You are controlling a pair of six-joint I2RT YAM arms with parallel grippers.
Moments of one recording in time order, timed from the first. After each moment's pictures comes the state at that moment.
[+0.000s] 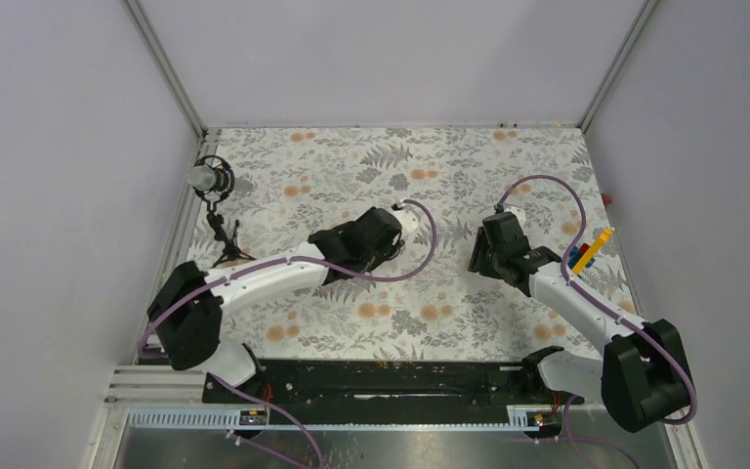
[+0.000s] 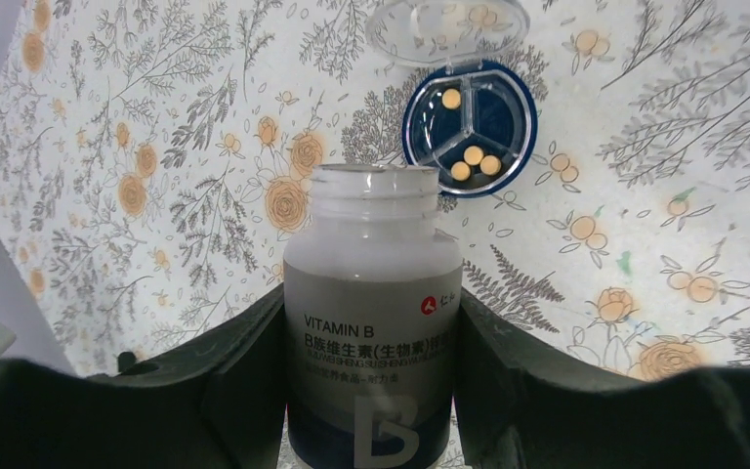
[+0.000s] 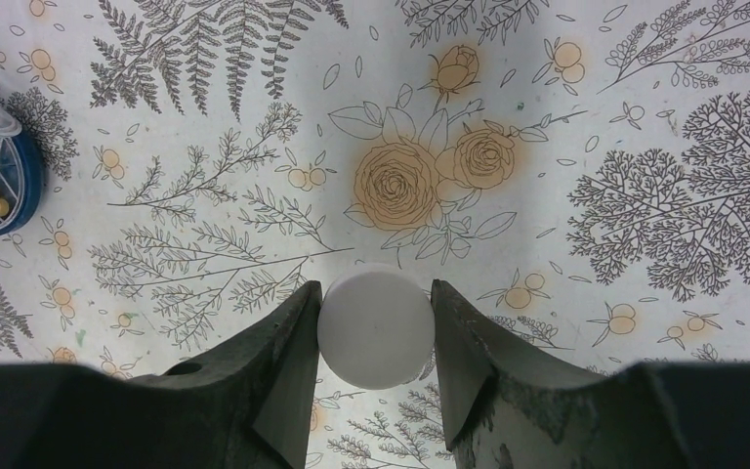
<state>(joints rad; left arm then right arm) -0.94 1.54 1.11 -0.45 -0.47 0.17 0.39 1.18 0.65 -0.41 0.19 0.56</state>
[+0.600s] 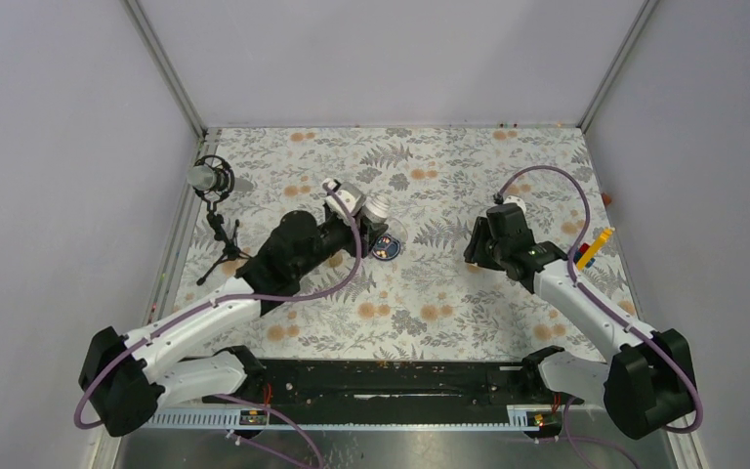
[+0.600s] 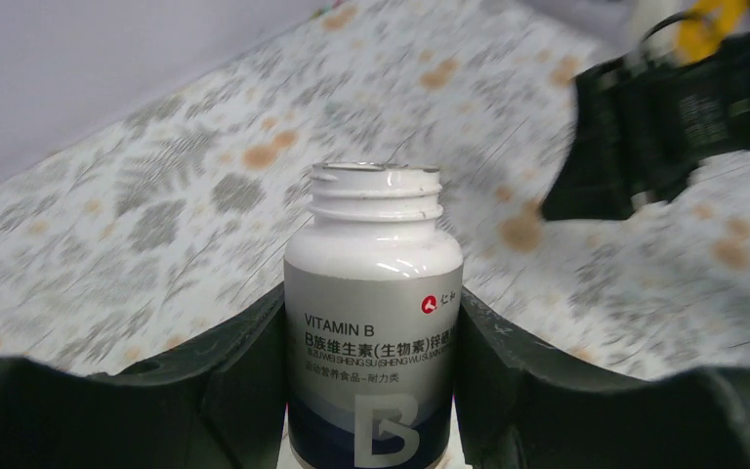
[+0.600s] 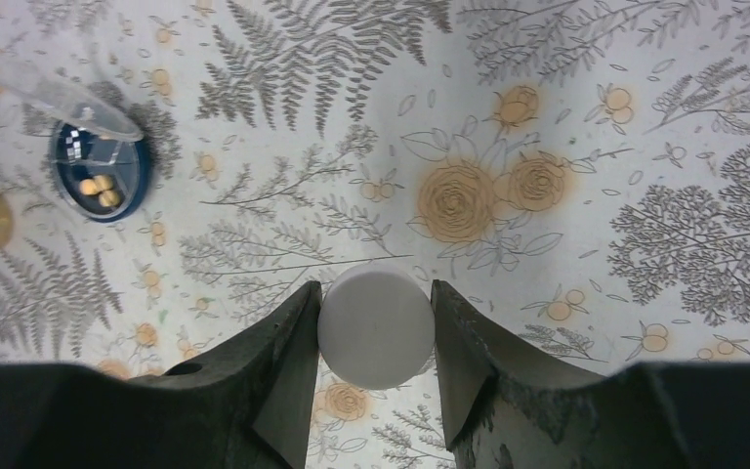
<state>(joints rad) -0.80 1.08 0.79 0.13 -0.02 0.01 0.39 1.15 0.71 -0.42 0.13 0.55</state>
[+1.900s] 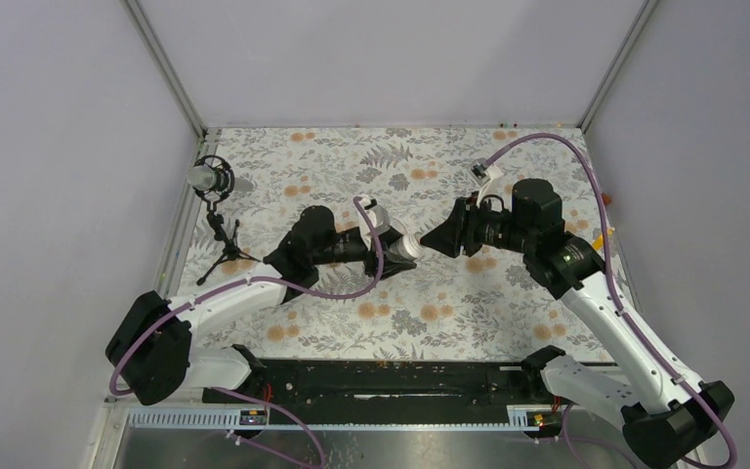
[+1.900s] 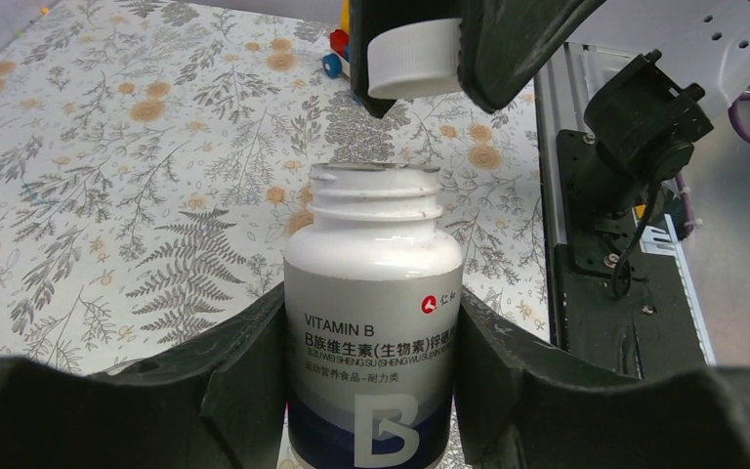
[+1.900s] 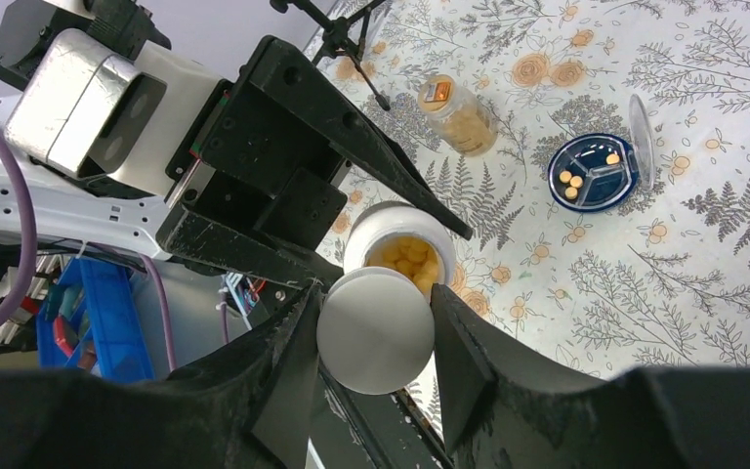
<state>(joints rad) -0.74 1.28 0.73 0.45 0.68 0.01 0.48 0.97 1.00 -0.40 -0.56 0.44</state>
